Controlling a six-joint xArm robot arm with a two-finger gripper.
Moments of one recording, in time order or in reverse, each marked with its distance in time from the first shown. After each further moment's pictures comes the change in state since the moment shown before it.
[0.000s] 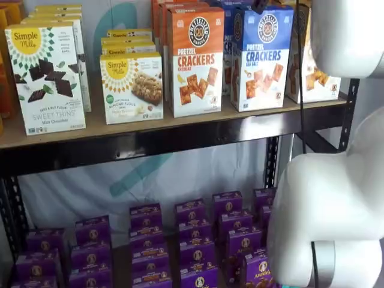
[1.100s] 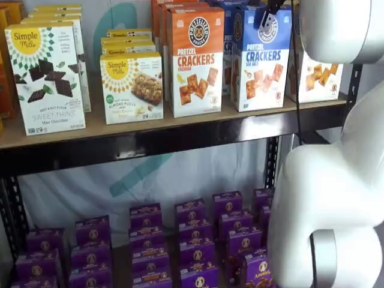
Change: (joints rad) arm 0.058 0.167 -0.127 -0.188 0.085 -0.032
